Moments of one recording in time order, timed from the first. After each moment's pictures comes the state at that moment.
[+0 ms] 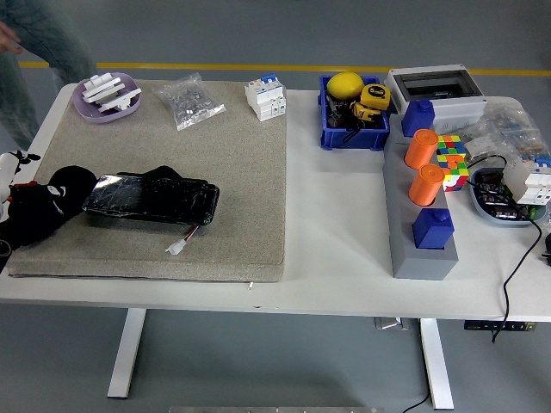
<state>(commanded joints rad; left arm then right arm) -0.37 0.40 -1.34 -1.00 1.89 0.03 0.34 0.12 -0.46 0.42 0.41 -0.30 -0.04 -0.18</state>
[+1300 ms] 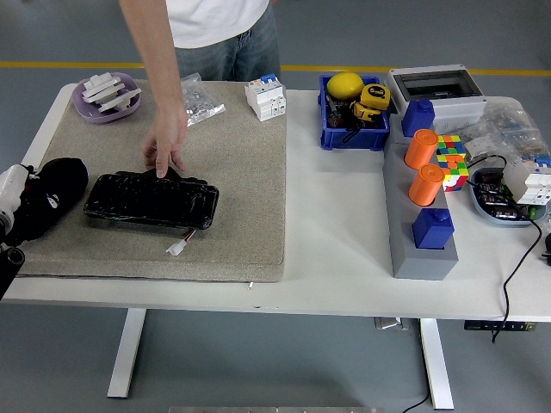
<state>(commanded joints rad) -0.39 0.39 -1.26 -0.91 1.86 0.11 0.30 0.13 -0.46 0.42 0.41 -0.30 -0.04 -0.18</state>
